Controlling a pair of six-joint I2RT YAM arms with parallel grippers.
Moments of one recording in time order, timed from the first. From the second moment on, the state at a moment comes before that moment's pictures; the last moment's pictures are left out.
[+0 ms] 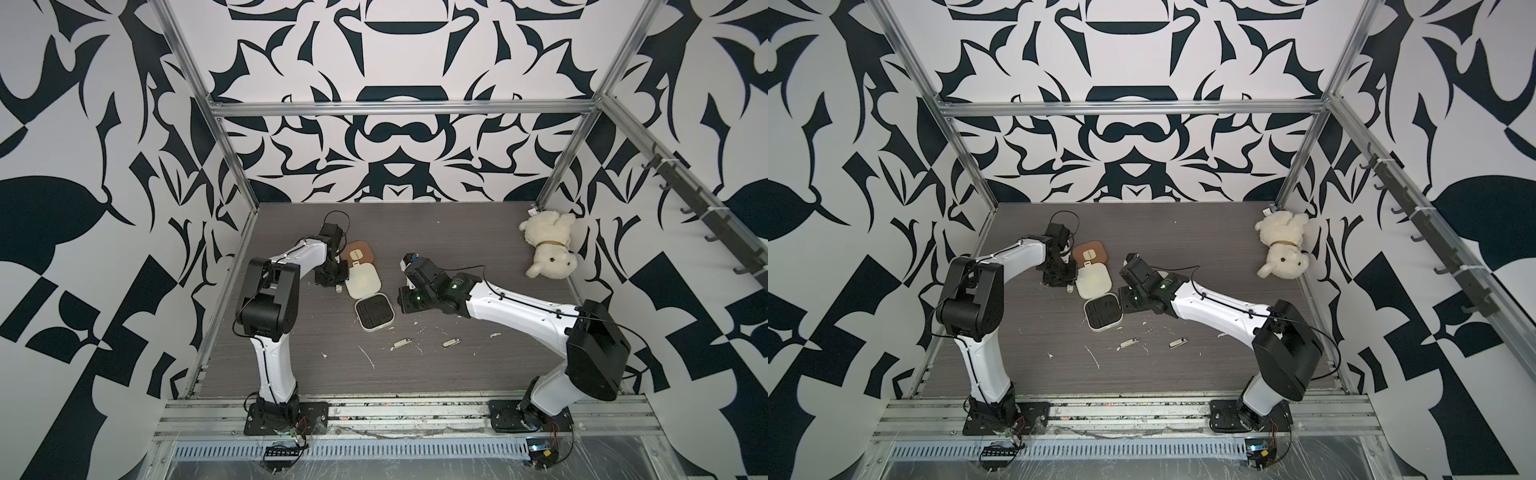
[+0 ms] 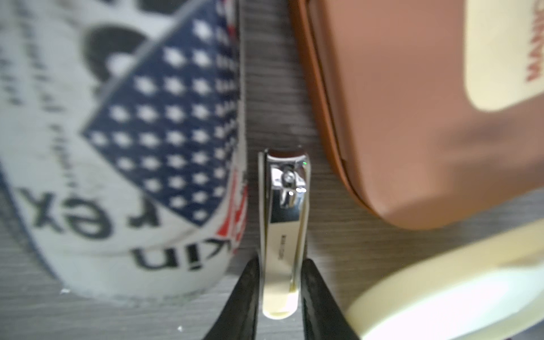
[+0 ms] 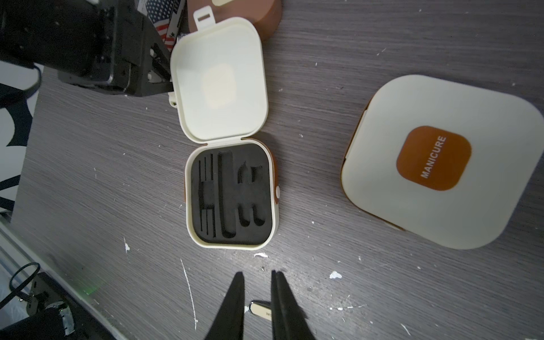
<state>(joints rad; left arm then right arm) -0.26 1.96 1.33 -0.76 0.09 -0.32 0.86 1.58 1.13 -0.48 -0.01 0.64</state>
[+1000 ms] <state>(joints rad) -0.65 1.34 0.64 -0.66 0.02 -0.98 0.92 1.58 1.13 -0.48 -0.01 0.64</state>
